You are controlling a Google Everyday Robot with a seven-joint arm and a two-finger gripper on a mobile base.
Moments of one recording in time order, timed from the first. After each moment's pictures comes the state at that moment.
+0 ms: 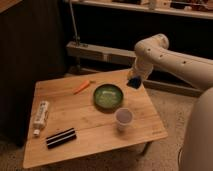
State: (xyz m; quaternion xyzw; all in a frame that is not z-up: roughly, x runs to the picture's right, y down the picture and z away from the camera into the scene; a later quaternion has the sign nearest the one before) arm 0.134 -0.059 0.801 -0.14 0.13 0.72 0.66
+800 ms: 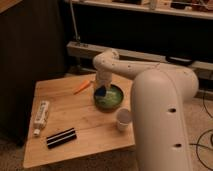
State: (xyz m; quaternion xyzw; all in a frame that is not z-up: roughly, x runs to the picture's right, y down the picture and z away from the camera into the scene) arm -0.035 0.004 0.916 -0.23 0.13 0.64 0.72
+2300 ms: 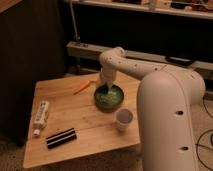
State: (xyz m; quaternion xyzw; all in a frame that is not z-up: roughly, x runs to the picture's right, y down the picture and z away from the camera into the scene) arm 0.020 -0.015 0.898 -0.23 0.12 0.66 0.70
